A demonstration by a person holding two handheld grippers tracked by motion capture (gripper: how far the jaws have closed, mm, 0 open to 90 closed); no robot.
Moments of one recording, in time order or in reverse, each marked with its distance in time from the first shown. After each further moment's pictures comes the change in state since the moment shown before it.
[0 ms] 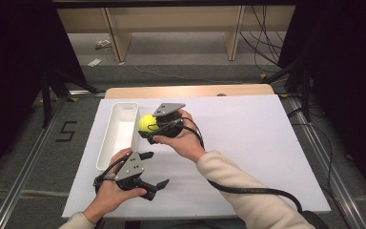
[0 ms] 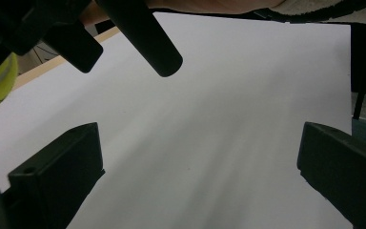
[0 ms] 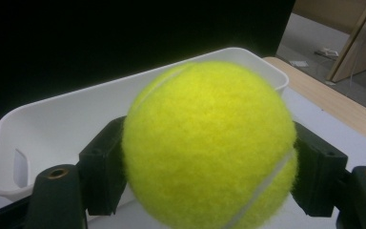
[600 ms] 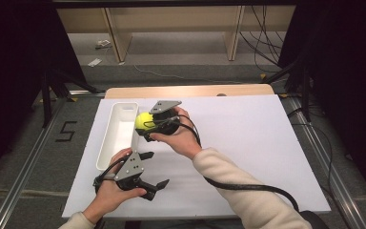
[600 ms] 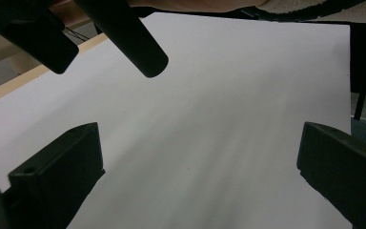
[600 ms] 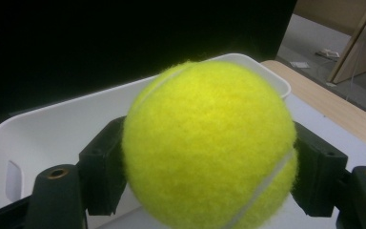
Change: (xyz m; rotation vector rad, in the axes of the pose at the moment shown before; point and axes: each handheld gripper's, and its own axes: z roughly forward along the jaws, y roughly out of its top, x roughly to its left) left arm 0.000 0.000 0.000 0.000 -0.002 0.001; right arm -0.001 0.008 0.008 0.002 0.002 -0.002
